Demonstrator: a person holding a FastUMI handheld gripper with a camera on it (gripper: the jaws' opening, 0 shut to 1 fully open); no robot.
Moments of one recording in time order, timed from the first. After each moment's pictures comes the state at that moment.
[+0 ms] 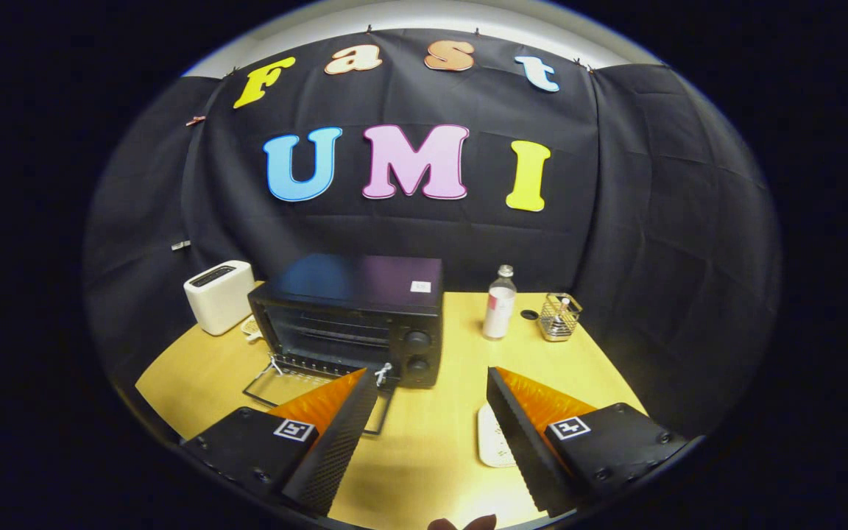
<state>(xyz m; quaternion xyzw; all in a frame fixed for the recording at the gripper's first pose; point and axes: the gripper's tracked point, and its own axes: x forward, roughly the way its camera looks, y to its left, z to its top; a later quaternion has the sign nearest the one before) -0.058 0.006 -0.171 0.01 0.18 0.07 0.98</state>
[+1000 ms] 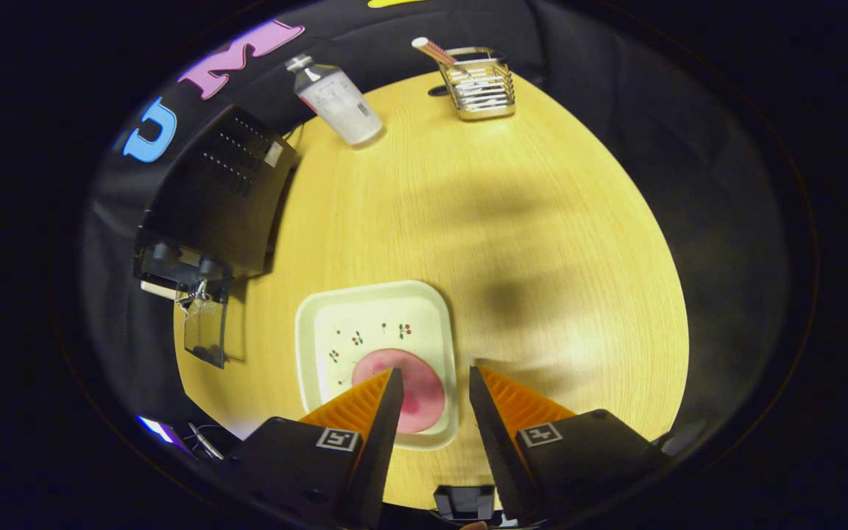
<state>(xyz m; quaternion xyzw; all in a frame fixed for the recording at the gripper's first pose) -0.005 -0.164 -0.418 0.14 0.61 0.09 0.78</state>
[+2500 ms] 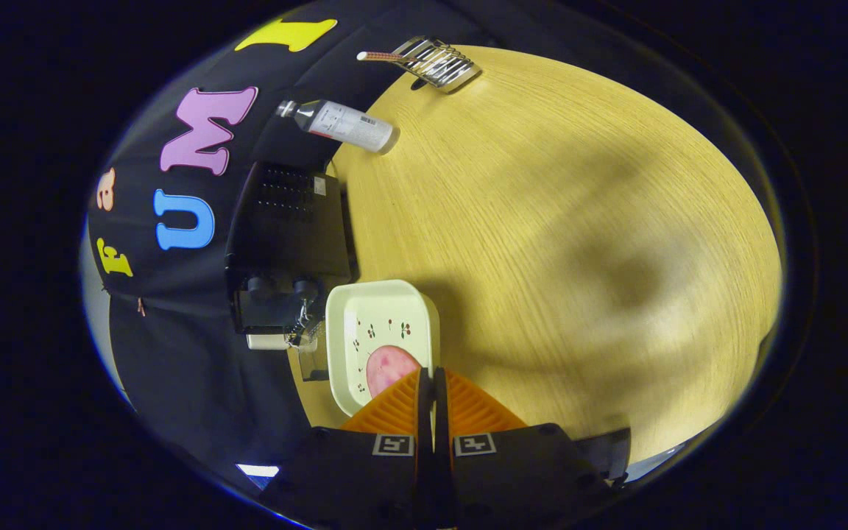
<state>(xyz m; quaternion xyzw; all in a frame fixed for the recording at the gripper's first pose) -0.054 -0.090 -0.359 0.41 0.54 0.13 0.72</state>
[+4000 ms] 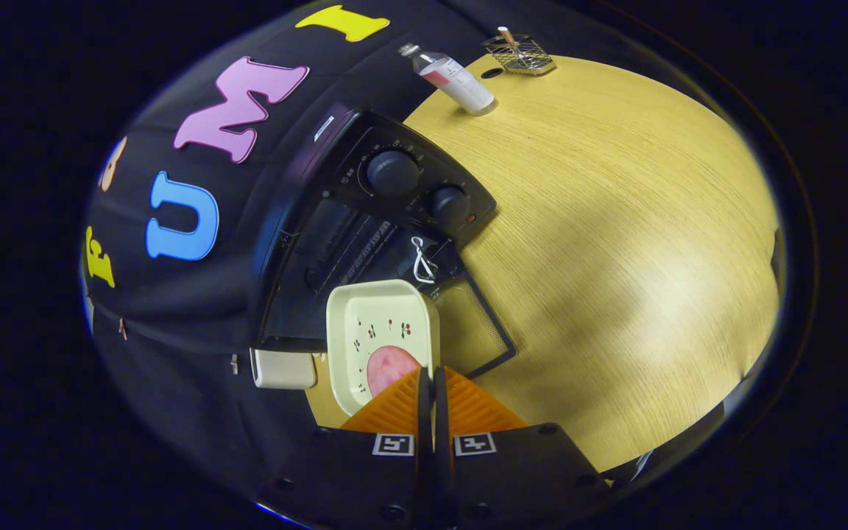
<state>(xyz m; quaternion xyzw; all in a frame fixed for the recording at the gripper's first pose) -0.029 0.159 -0.311 0.45 0.46 0.00 0.76</state>
